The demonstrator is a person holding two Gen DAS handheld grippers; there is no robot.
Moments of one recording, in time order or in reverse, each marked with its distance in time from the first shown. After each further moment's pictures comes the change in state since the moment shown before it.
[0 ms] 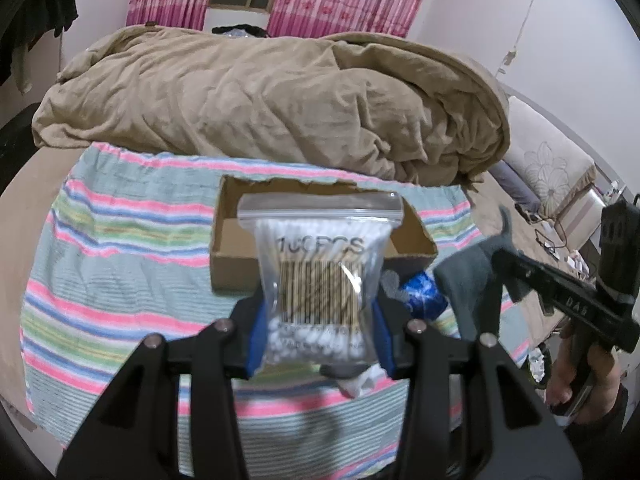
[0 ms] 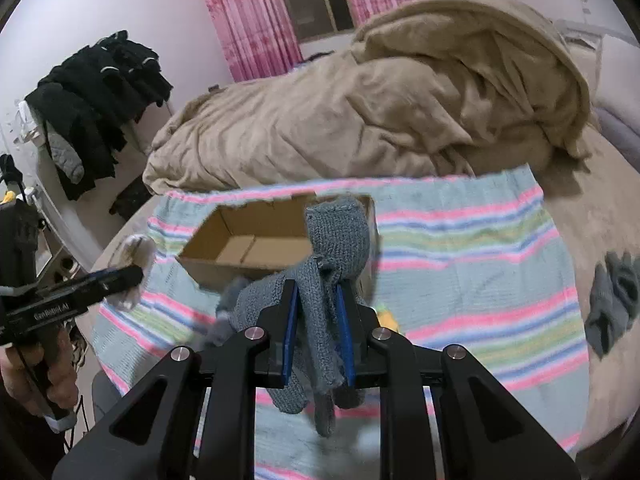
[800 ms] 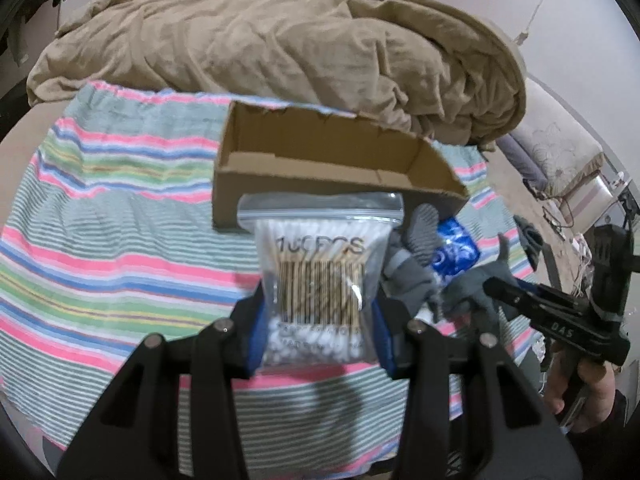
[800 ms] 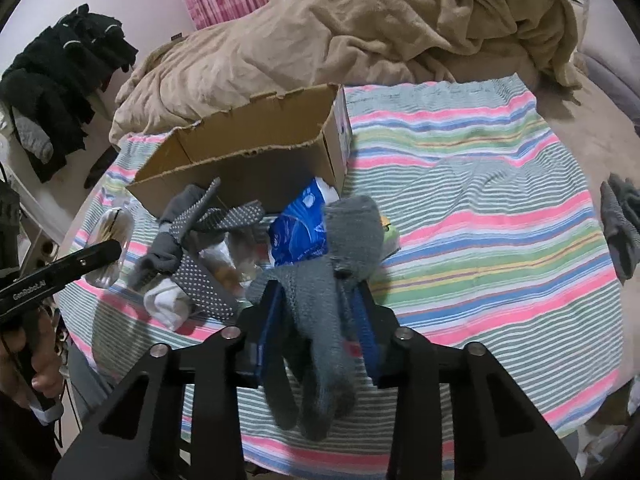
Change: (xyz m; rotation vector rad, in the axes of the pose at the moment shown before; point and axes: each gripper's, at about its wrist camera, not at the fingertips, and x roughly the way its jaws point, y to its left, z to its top) left arm 0.033 0.022 -0.045 -0.034 0.113 -0.010; right arm 0.042 -0.015 -0.067 0.075 0.188 -0.078
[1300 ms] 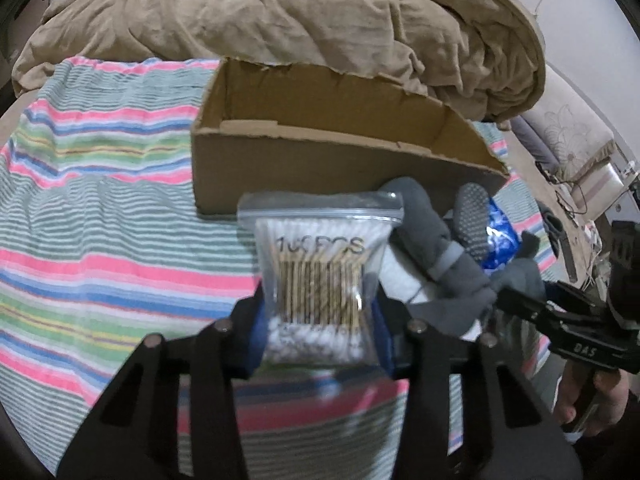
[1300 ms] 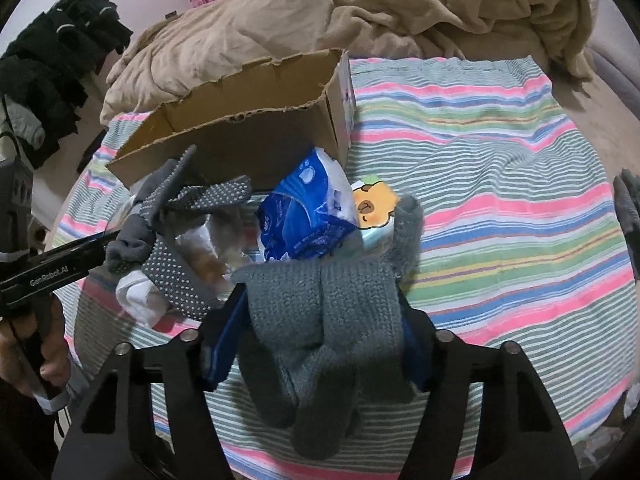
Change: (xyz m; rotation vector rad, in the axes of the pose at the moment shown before) left arm 0.057 0.009 -0.004 0.005 0.085 0.014; right arm 0.032 -0.001 -0.005 -0.013 0.067 -0.012
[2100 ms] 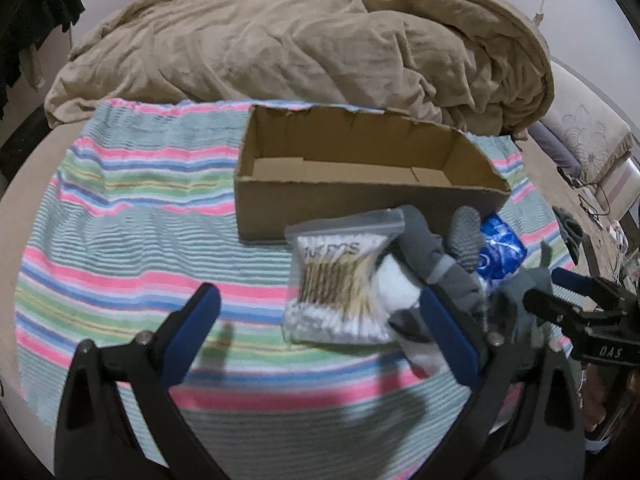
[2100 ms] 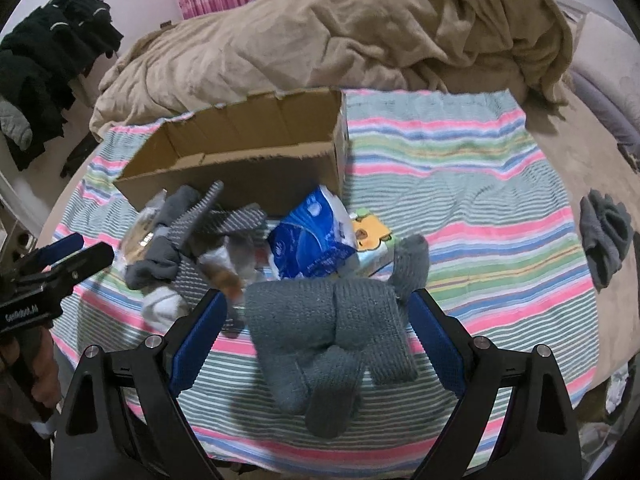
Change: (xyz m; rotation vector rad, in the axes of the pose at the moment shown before) left arm -0.030 -0.008 0.001 0.039 -0.084 0.136; right arm -0.026 0.020 0.010 -0.011 -0.034 -0.102
